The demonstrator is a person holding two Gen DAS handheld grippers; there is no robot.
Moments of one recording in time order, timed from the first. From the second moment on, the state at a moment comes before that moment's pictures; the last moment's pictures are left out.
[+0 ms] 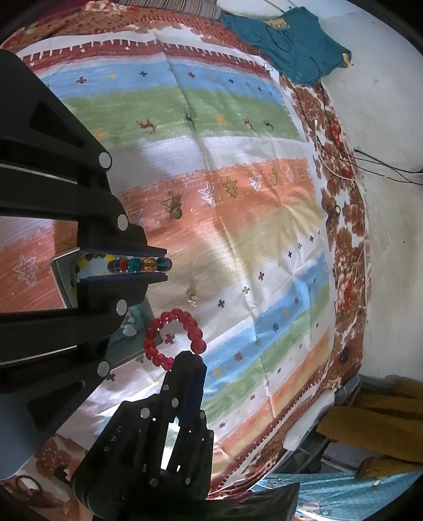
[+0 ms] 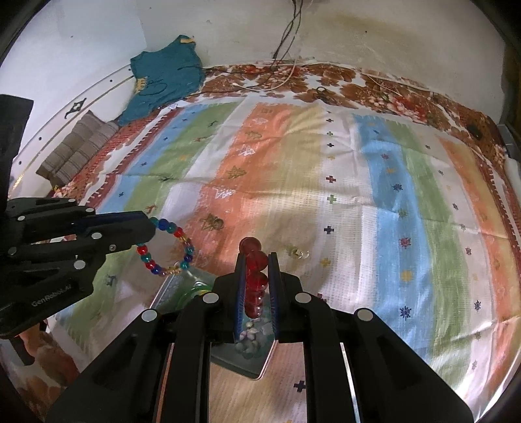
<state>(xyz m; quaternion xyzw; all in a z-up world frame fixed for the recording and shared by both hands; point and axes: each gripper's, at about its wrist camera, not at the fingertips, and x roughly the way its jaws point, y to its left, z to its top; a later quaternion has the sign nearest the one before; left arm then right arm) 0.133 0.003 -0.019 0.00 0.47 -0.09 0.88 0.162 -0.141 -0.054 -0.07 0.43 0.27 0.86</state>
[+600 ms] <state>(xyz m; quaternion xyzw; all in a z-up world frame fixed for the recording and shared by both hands) 0.102 -0.009 -0.021 0.01 0.47 -0.10 0.87 0.133 -0.151 -0.057 -0.06 0.45 0.28 0.85</state>
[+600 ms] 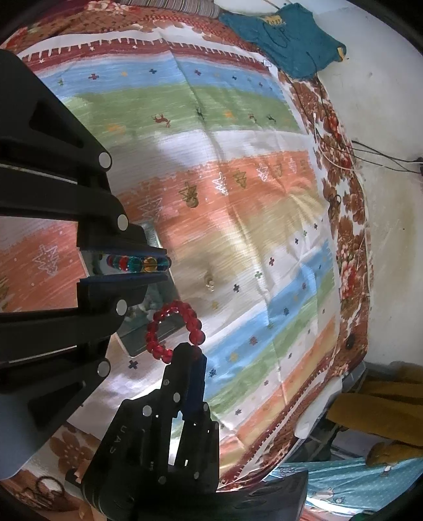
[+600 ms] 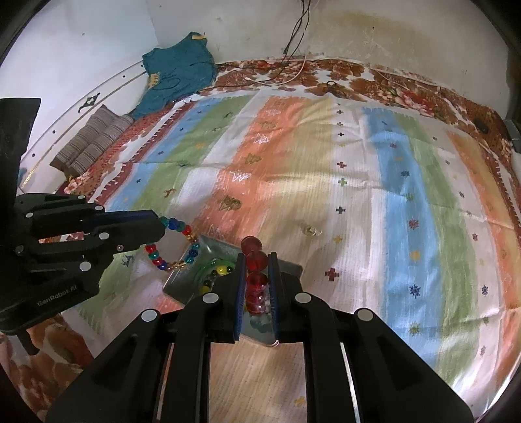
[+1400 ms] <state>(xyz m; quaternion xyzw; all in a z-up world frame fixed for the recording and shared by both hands) 0.130 0.031 -0.041 -0.05 0.50 -0.01 0.87 0.170 -0.162 -0.077 -0.06 0.48 0.22 0.85</state>
